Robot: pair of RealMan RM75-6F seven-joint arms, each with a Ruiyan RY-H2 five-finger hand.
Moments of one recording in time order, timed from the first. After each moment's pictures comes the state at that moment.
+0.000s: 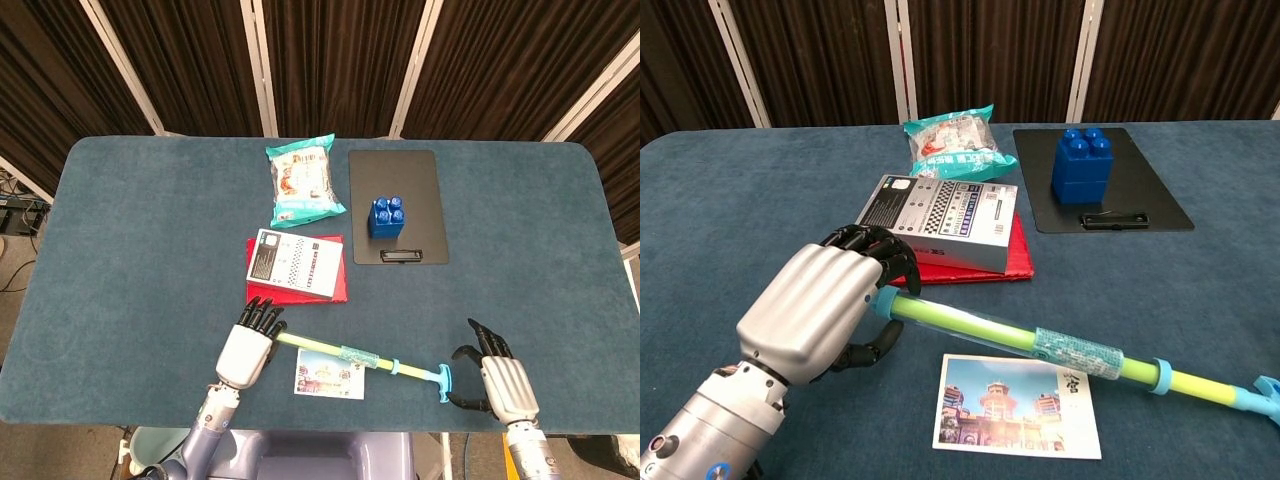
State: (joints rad) left arm -0.39 -2.20 -0.02 -0.91 1.69 1.49 0.36; right arm 0.08 -1.35 -0.01 -1.77 -1.43 1.31 -0.17
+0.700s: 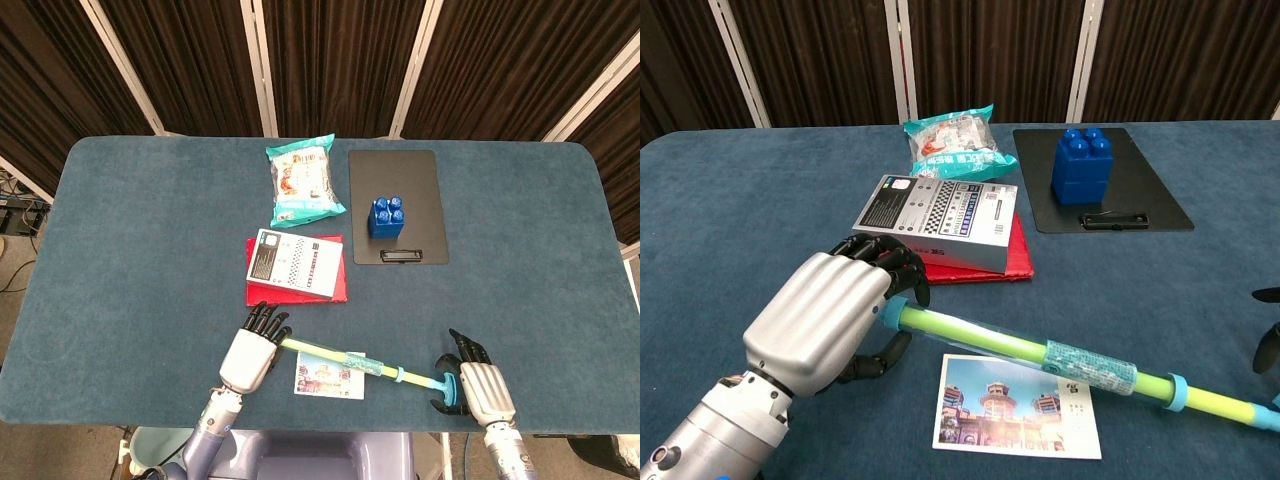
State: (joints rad) left arm -0.38 -2.20 0.00 -0.92 1.70 1.48 0.35; right arm 0.10 -1.46 -0.02 -1.69 -1.37 1.25 -0.23
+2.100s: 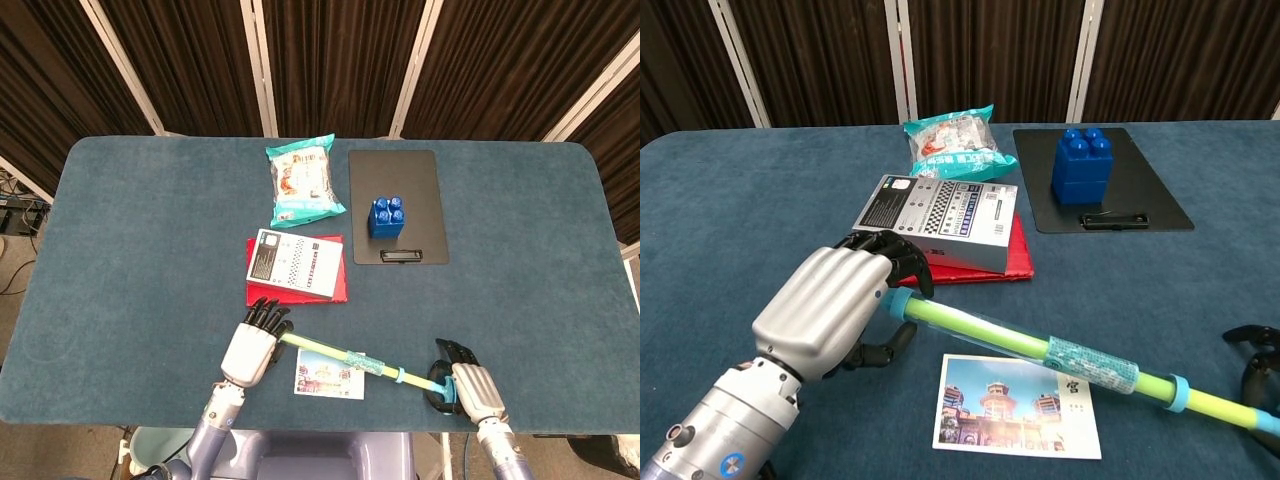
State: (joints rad) left arm -0.40 -2.20 -0.04 -0.94 1.65 1.45 0.30; right arm 0.15 -1.50 -0.03 -1.60 -1.33 1.13 -0.09
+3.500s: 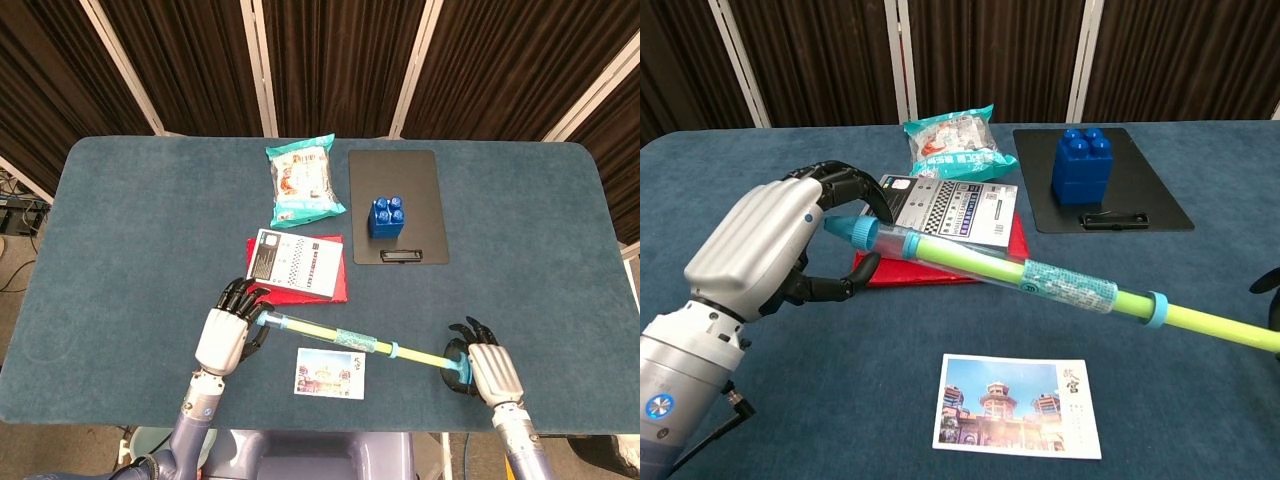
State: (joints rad) left arm -0.41 -2.09 -0.09 -1.06 1.67 1.57 0.17; right arm 0.16 -1.41 0.03 -1.66 -1.36 1.23 -0.15
